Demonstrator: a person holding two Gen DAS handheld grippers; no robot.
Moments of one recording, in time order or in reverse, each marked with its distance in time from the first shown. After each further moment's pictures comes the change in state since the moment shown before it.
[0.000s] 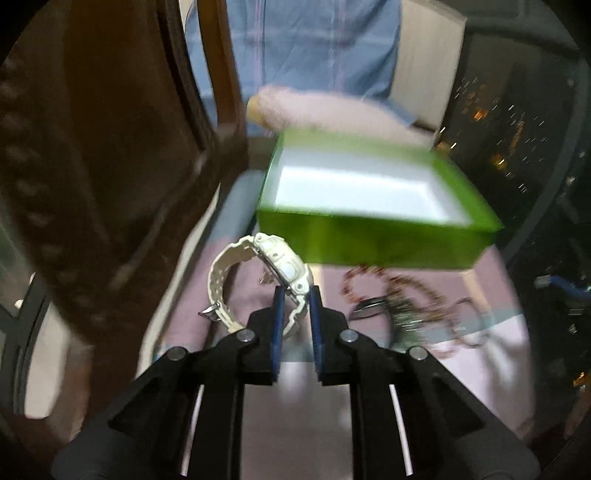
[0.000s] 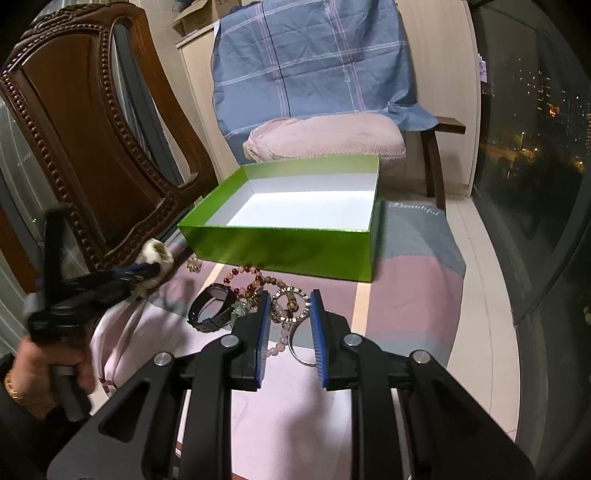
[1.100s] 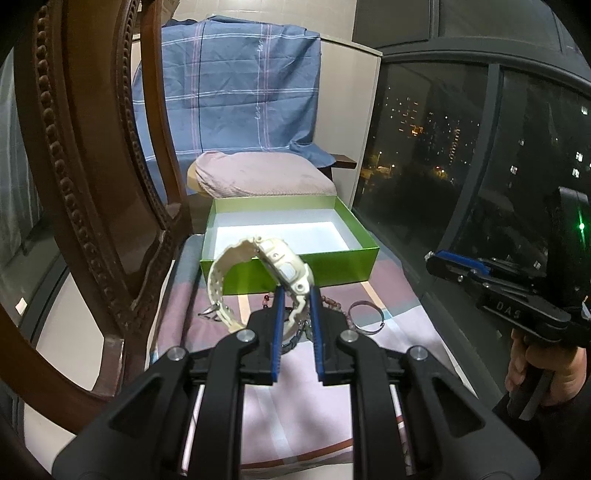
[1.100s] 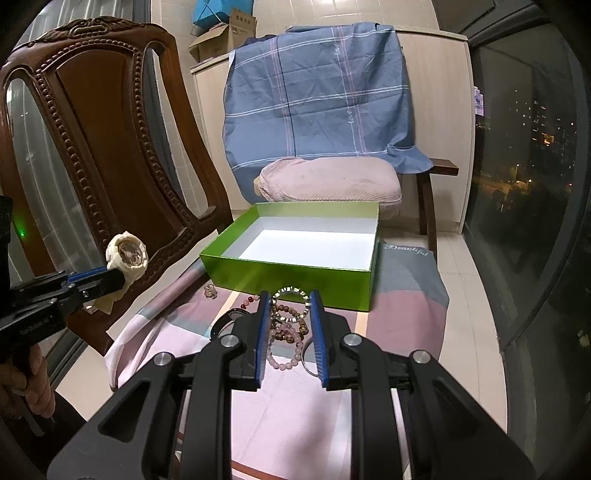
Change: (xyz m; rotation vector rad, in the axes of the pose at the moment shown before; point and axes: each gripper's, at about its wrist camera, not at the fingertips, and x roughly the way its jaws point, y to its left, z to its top) left arm -0.108 -0.028 -0.010 0.144 -0.149 -0.197; right arm -0.050 0.030 0.004 -0.055 -0.135 -0.031
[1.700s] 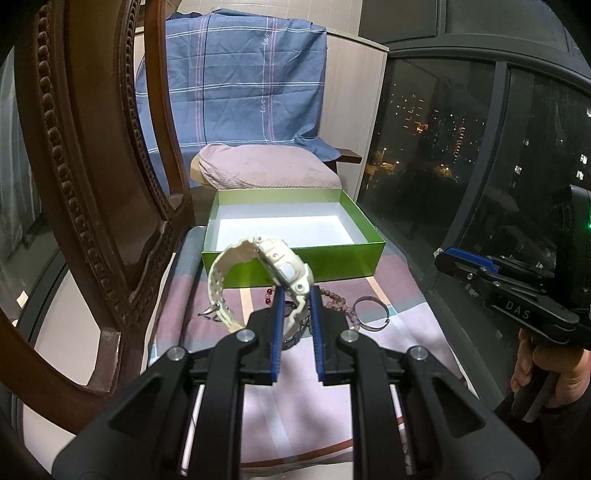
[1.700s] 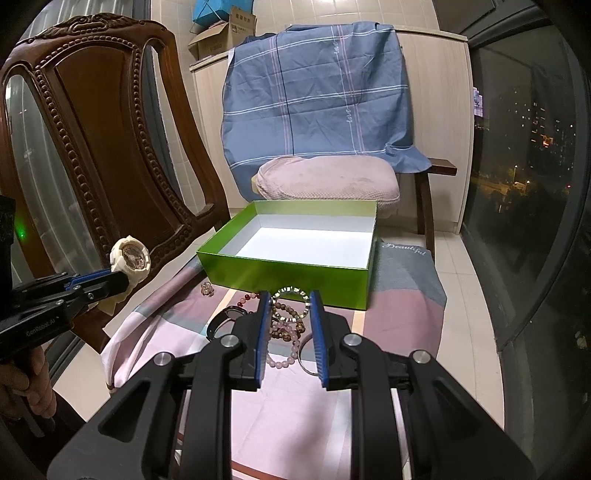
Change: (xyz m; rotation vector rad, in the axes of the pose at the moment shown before) left arm 0.006 0.001 -0.002 -0.018 0.019 0.011; right arm 0.002 -0.001 -0.001 0.000 0.006 -0.007
